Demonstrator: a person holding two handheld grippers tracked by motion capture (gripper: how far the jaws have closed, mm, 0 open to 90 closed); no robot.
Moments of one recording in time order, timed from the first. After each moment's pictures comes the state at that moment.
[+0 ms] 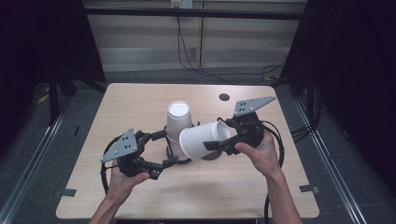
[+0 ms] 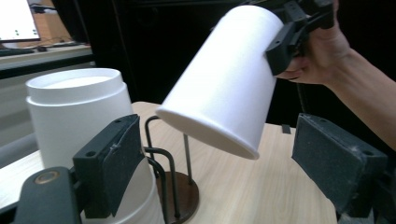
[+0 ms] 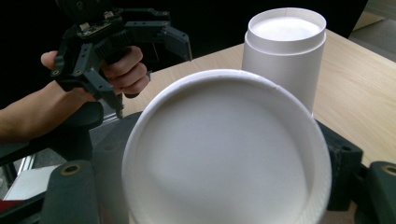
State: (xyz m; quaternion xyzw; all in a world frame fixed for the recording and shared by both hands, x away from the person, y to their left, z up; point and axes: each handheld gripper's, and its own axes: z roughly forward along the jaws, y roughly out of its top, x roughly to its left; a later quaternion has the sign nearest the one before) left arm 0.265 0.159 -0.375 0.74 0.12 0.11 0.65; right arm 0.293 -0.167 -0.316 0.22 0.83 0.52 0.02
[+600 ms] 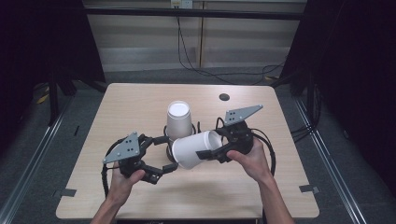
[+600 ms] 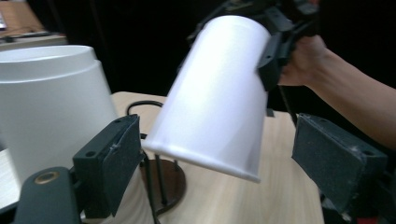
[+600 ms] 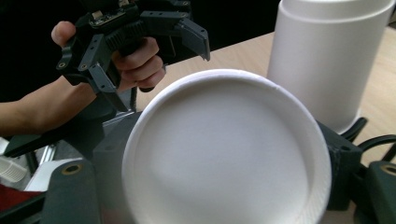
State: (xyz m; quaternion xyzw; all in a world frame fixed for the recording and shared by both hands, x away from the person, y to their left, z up) left arm 0.268 0.159 -0.385 0.76 0.09 0.09 0.64; right arm 0.293 -0.150 -0.345 0.20 0.83 0.52 -0.02
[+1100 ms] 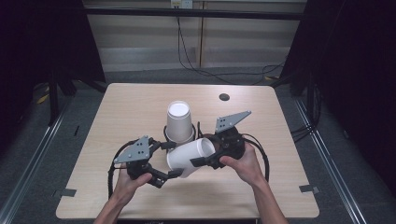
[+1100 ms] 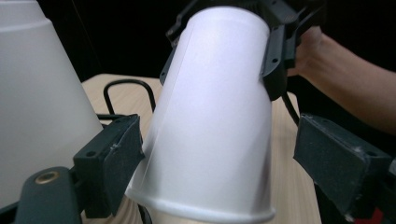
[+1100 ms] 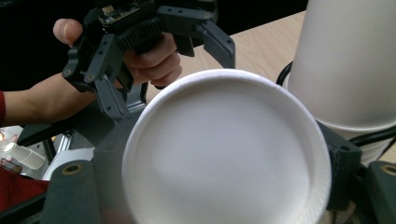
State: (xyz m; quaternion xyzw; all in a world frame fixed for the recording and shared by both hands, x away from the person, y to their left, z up) left arm 0.271 0.144 -0.400 0.79 0.08 0.07 0.60; right arm 0.294 -0.133 -0.366 0.19 0.84 0.51 -0.05
